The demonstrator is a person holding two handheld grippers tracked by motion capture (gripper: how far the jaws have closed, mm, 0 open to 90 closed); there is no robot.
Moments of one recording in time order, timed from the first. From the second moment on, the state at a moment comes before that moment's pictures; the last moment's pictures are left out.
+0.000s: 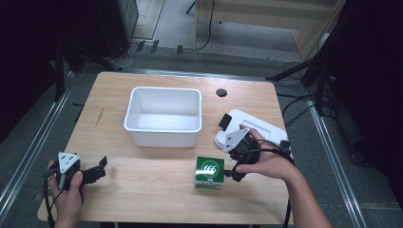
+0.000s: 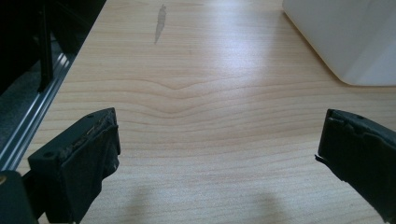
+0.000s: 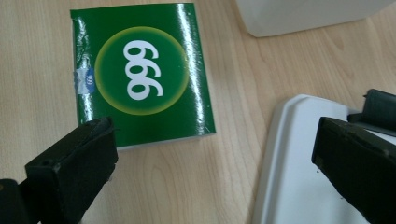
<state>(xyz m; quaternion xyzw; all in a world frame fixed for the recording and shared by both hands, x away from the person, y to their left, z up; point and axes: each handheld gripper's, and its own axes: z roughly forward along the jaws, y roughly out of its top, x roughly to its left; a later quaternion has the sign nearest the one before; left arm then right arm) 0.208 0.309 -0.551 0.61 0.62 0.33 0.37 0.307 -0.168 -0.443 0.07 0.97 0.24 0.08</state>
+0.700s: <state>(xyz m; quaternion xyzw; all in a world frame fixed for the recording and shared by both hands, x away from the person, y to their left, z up) 0.208 0.309 -0.551 0.61 0.62 0.33 0.37 0.295 -0.155 -0.458 0.05 0.97 0.24 0.05</state>
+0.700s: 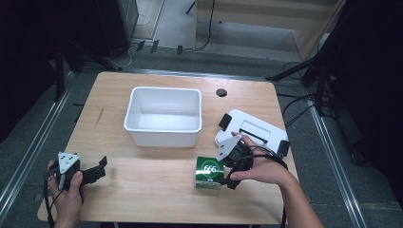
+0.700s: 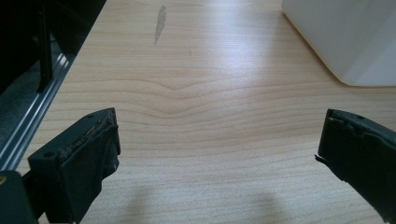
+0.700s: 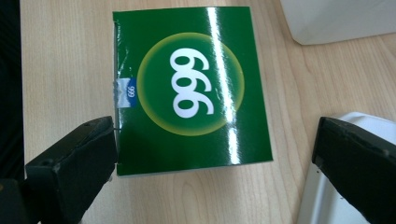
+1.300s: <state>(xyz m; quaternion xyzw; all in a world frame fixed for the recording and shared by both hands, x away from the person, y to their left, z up) 0.208 0.309 -0.551 0.61 0.62 0.33 0.37 0.291 -0.148 -0.470 0.04 0.97 0.22 0.03</state>
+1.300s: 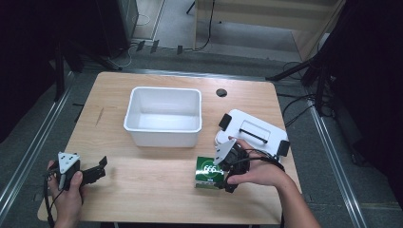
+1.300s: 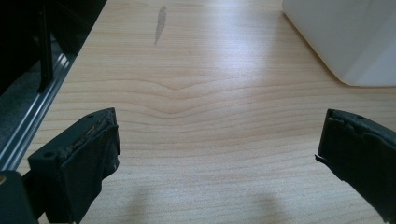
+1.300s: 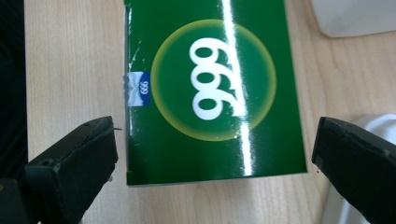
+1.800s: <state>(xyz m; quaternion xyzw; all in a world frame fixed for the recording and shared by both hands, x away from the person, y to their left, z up) 0.208 0.309 -0.551 0.61 0.62 0.33 0.37 0.290 -0.139 -0.480 0.03 0.98 0.20 0.02</state>
